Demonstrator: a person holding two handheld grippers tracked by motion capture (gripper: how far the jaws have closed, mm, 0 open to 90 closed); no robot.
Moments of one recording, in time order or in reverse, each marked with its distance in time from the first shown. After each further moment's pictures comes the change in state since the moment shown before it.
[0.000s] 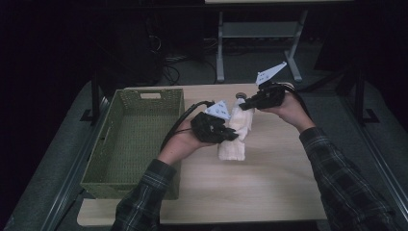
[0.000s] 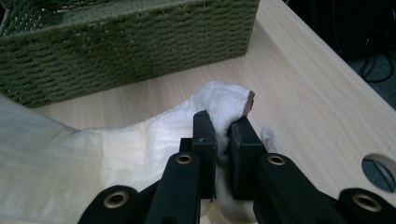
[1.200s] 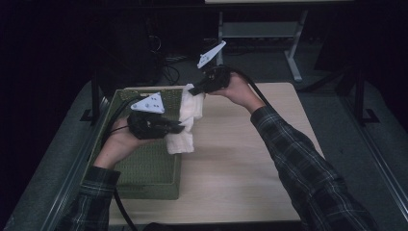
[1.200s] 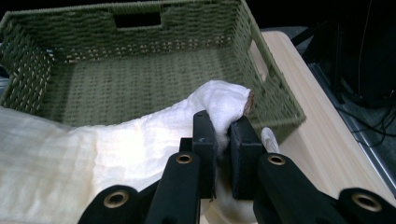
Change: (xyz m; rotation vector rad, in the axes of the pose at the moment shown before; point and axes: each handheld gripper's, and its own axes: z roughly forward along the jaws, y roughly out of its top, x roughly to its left) left arm 0.019 -0.065 -0.123 -0.019 0.136 -0.054; right arm 0.023 0.136 0.088 -0.007 0.056 -0.154
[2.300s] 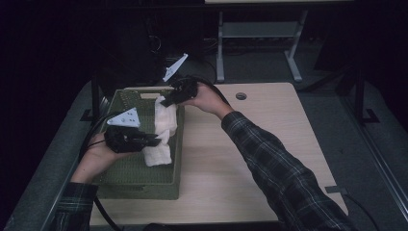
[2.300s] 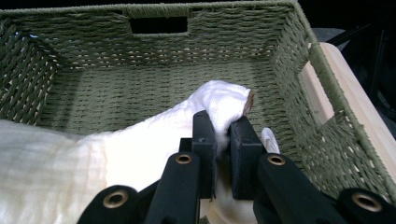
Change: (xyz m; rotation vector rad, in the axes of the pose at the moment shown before) left arm 0.006 -0.062 -0.023 0.068 0.020 -0.081; right arm 0.024 0.035 0.086 0.040 0.082 -0.040
